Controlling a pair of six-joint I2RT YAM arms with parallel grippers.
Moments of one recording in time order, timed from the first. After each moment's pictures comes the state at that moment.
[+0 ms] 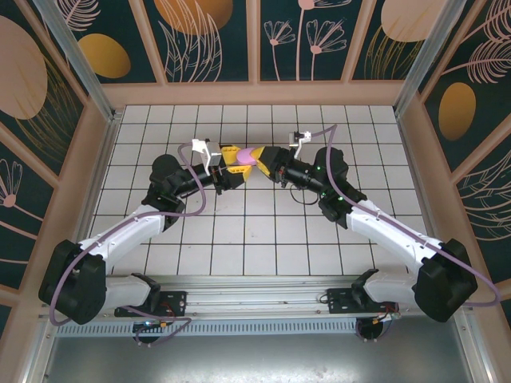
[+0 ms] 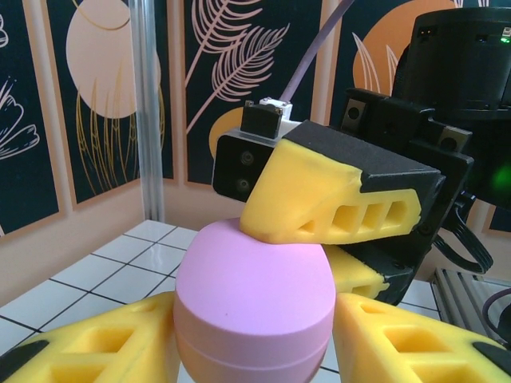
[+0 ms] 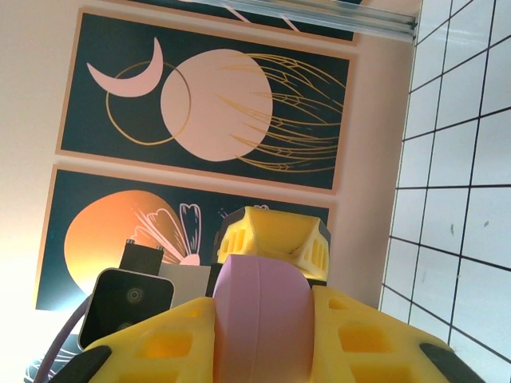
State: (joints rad) left arm -0.49 1.28 0.72 0.73 0.77 -0.18; right arm 0.67 1.22 0.85 0.41 -0.47 1.39
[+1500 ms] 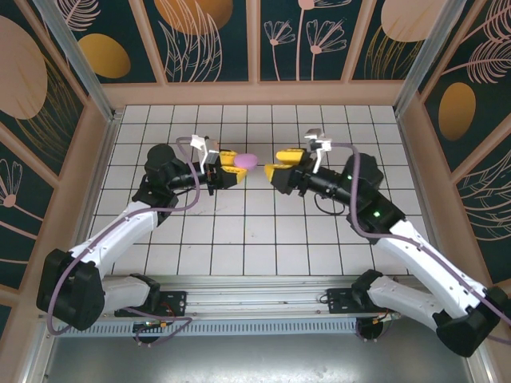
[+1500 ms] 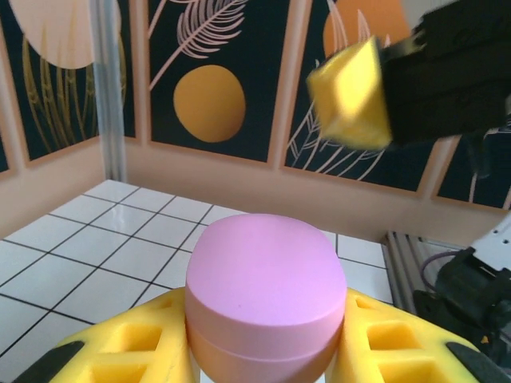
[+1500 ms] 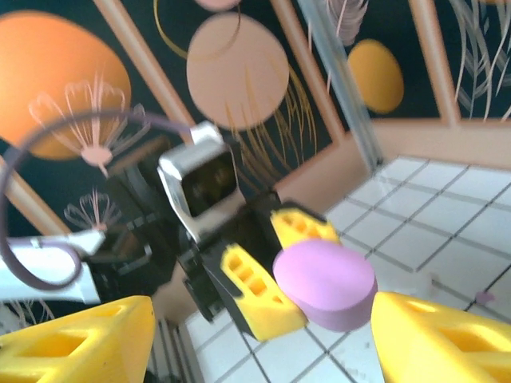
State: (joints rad) left arm -0.43 1.24 0.81 0.46 0.95 -0.15; right arm 0.70 0.97 0.93 0.03 -0.46 0.44
